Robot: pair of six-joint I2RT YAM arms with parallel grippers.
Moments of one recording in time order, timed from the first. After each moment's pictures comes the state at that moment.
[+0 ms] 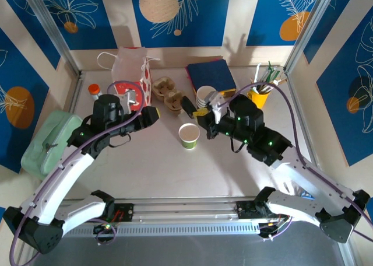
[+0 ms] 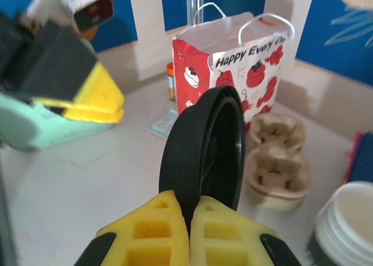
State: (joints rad) left arm -0.45 1.00 1.05 -0.58 0.33 -0.72; right arm 0.74 0.98 1.04 -0.32 -0.18 0.06
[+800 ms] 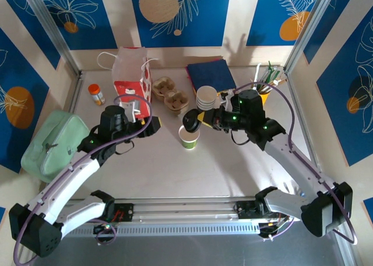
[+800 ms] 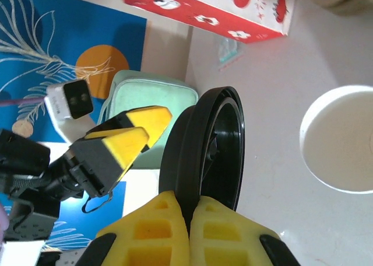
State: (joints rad) left arm -0.45 0.97 0.83 -0.36 0.29 -0.61; right arm 0.44 1.12 0.96 -0.33 -0.69 0.95
